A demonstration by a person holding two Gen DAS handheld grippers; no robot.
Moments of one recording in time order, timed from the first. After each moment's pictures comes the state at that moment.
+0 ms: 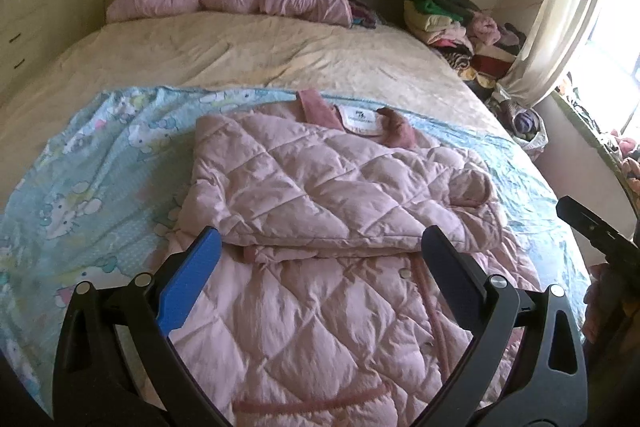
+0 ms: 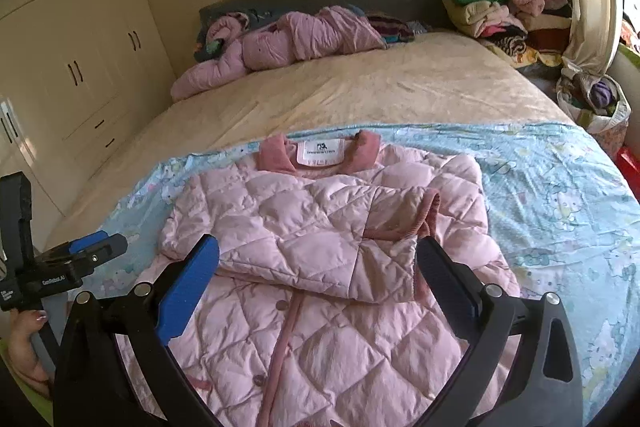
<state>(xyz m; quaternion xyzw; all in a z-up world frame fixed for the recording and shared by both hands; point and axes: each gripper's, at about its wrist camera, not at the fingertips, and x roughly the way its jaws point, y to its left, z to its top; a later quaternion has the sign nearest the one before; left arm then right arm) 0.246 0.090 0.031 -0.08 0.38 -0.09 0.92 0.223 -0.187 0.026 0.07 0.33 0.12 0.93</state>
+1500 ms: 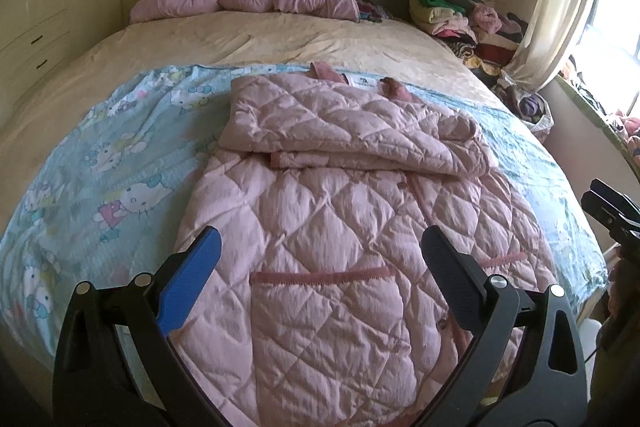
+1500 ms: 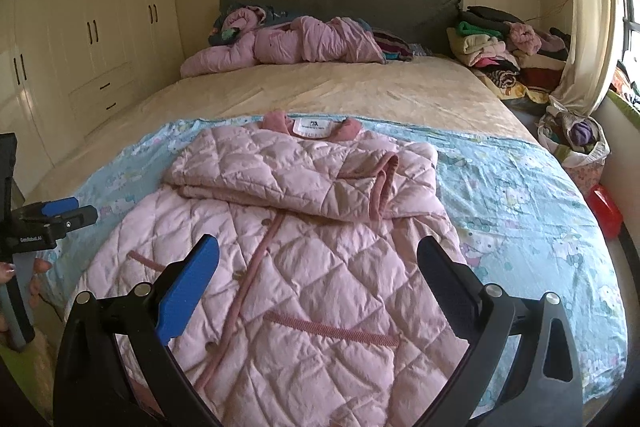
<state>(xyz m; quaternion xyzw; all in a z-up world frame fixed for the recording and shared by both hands) 0.125 0.096 0.013 -0.05 0.38 -0.07 0.92 0.095 -0.203 0.015 -0.01 0.31 0.11 0.94</state>
